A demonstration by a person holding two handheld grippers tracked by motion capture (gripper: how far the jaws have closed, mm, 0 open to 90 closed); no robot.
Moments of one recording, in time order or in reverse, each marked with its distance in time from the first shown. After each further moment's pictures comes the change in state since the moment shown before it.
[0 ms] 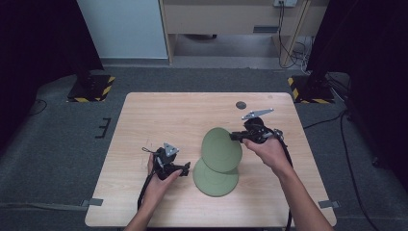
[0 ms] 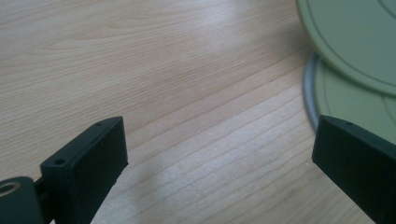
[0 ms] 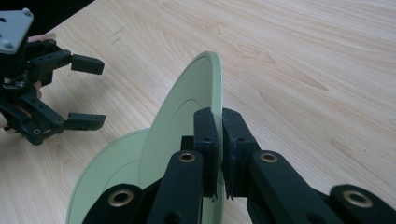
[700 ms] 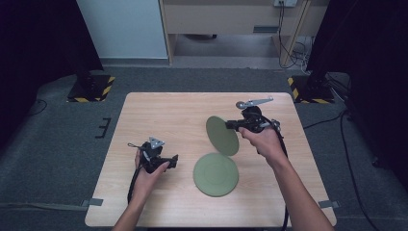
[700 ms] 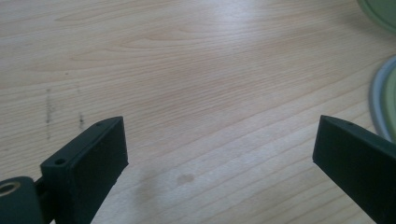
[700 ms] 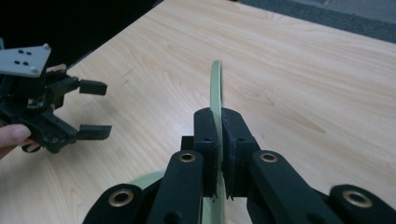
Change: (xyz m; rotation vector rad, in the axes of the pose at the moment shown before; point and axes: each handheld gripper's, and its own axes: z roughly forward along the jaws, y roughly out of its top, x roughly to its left) left arm 0.047 0.001 -0.011 -0.019 0.044 -0.085; right arm 0.002 0.035 -0.003 -0.085 0.012 0.039
